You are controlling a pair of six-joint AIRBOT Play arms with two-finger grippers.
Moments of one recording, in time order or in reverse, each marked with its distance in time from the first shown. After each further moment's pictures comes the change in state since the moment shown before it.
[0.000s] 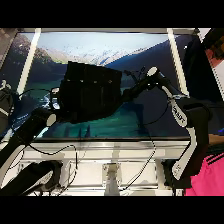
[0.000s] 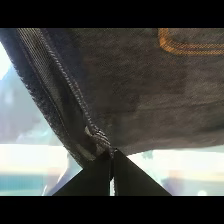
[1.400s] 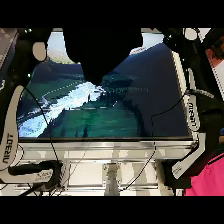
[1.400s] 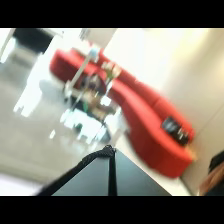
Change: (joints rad) left arm 0.113 -0.512 1.052 -0.203 0.876 0.007; right arm -0.098 0.135 0.451 0.662 -0.934 0.081
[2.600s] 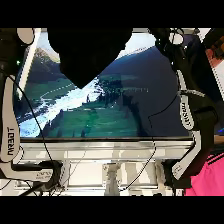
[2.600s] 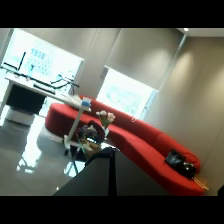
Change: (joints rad) left arm 0.021 -0.059 0.238 0.048 -0.021 0.098; right arm 0.061 -0.056 -0.021 -0.078 -0.246 -0.004
